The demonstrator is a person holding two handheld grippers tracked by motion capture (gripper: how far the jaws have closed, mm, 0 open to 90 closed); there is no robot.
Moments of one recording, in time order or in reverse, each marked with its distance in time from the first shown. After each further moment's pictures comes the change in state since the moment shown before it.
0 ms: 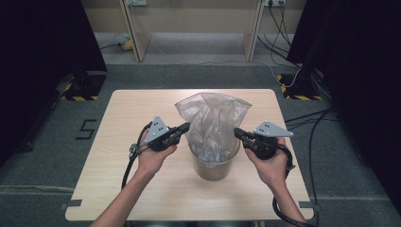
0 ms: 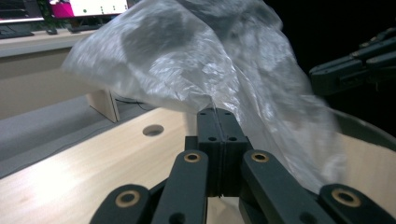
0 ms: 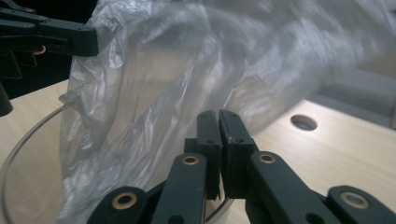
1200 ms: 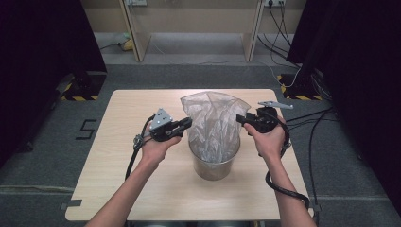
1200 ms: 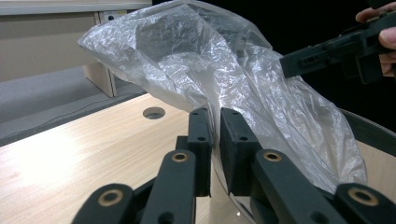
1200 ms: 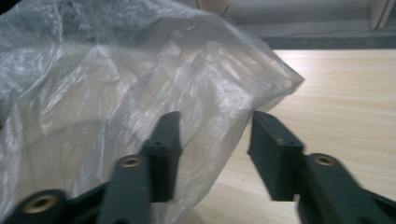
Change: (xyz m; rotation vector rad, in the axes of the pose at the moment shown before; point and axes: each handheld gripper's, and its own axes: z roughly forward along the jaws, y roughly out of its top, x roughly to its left) left arm 0.016 0.008 0.026 0.092 0.021 -0.103; right arm -0.053 0.027 0.041 0.152 -0.135 0.365
